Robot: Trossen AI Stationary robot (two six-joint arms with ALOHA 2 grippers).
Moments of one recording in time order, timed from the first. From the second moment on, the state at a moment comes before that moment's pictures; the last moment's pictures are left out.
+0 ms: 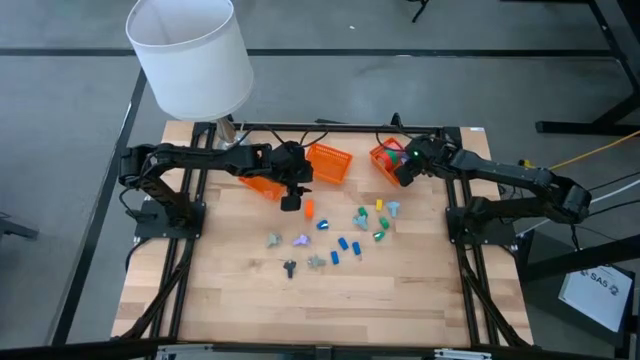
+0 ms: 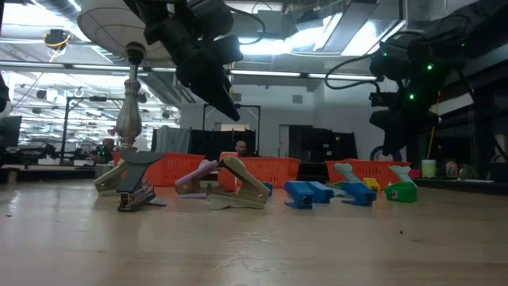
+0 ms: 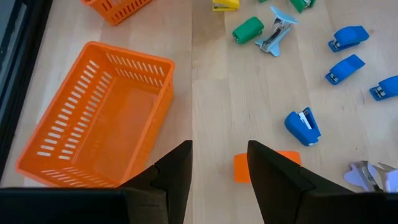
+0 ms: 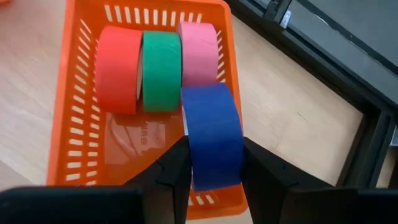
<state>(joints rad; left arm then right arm) 0.27 1.55 1.05 -0.35 0.08 0.27 -0.59 1.12 0.56 -0.47 0.36 0.20</state>
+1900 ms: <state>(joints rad) 0.16 1.55 1.04 -0.49 0.08 0.27 -0.55 1.12 0.72 -0.42 0.15 0.17</state>
